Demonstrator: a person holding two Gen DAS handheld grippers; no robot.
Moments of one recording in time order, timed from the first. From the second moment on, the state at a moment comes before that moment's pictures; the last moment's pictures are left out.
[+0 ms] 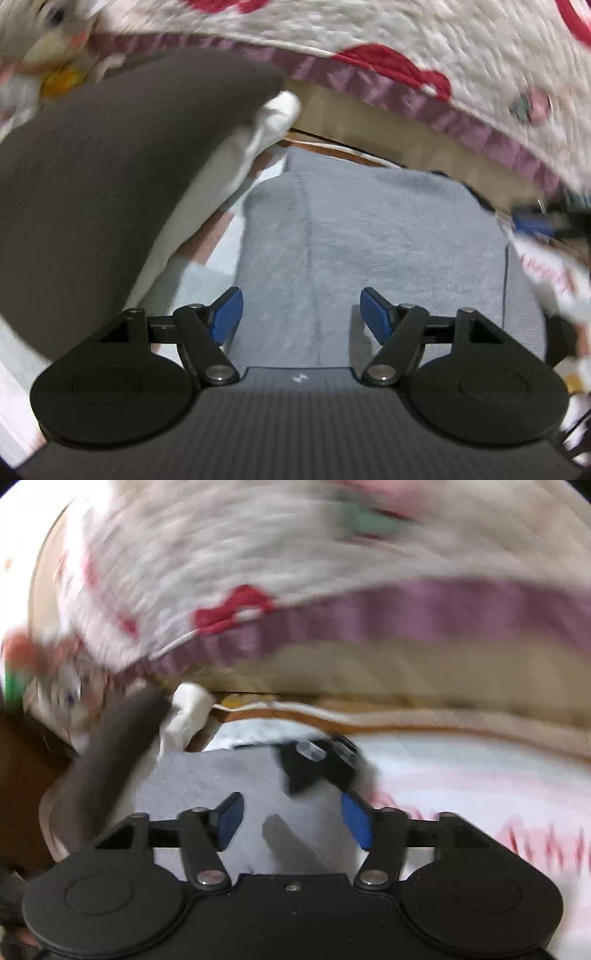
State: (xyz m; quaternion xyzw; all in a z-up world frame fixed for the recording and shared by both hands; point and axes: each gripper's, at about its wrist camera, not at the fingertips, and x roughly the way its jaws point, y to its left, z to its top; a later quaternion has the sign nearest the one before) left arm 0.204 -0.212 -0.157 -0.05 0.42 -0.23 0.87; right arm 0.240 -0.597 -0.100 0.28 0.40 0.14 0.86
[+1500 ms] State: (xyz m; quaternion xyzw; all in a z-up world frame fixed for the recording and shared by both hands) left arm 0.200 -0.233 -0.153 -0.08 0.47 -0.22 0.85; right arm 0.149 -0.532 -0.130 0.34 0.36 0.21 0.84
